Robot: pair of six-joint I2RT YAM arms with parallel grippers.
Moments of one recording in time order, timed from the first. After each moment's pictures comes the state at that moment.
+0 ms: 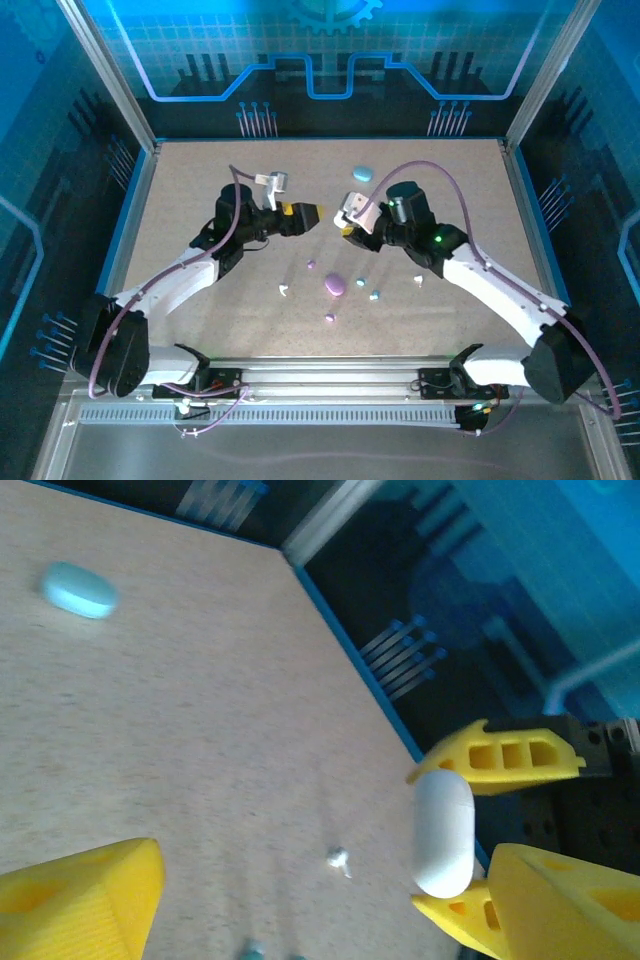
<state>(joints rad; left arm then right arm) -0.39 1.33 0.83 0.24 0.59 -0.63 0.58 1.26 1.00 -0.29 -0.22 -0.53</state>
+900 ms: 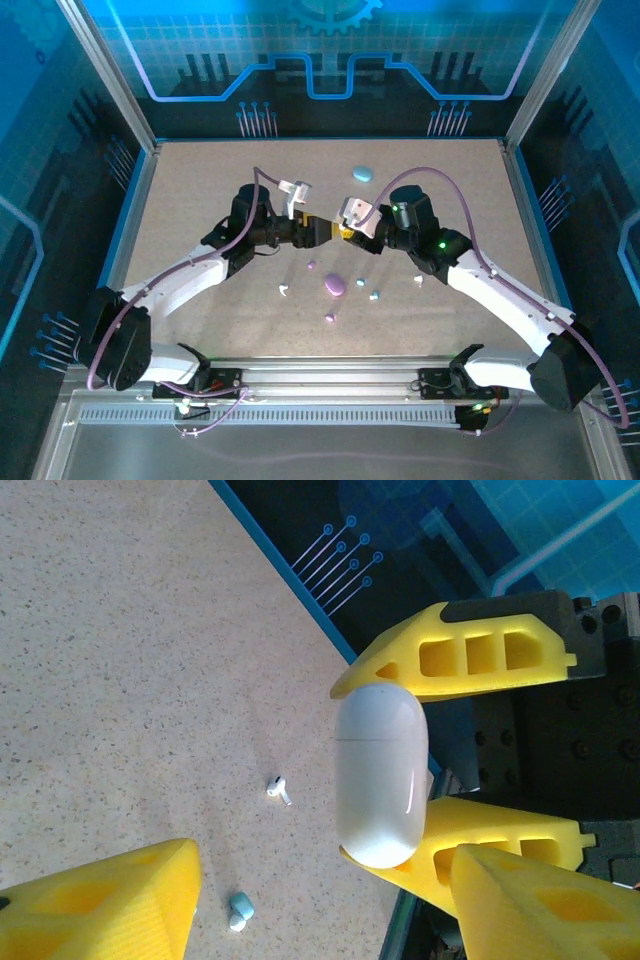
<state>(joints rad) -0.48 1.37 0.88 0.15 0.69 -0.56 0.60 1.22 0.98 -0.26 -0.23 -0.60</state>
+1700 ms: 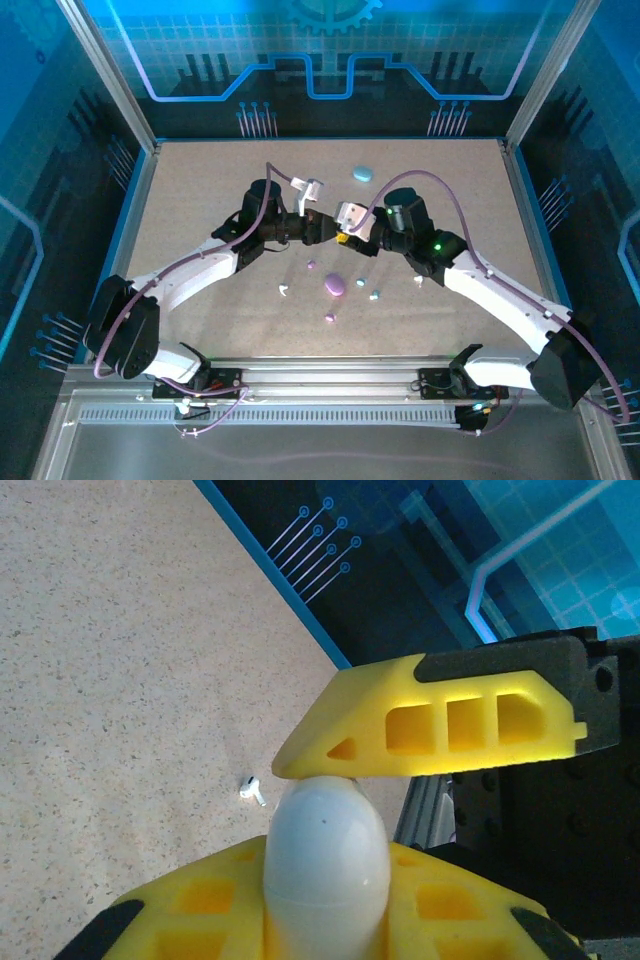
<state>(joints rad) -0.52 1.44 0.95 0.15 0.72 -0.58 0.63 1.23 0.97 -0.23 -0.21 -0.64</state>
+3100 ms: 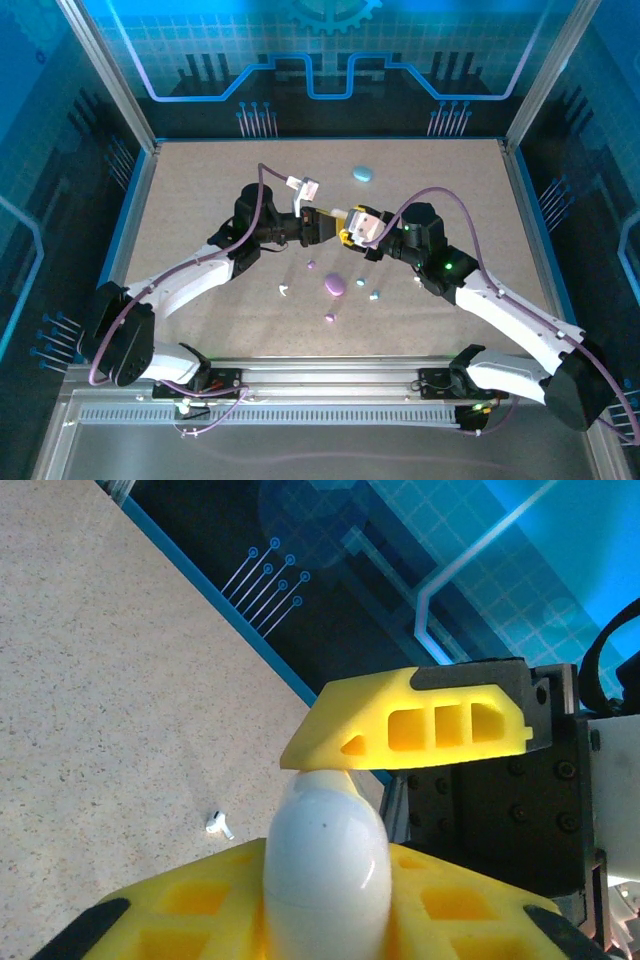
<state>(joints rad) -0.52 1.39 0.89 0.32 0.76 -0.61 0.63 1.10 0.81 -0.02 -0.23 -0.66</state>
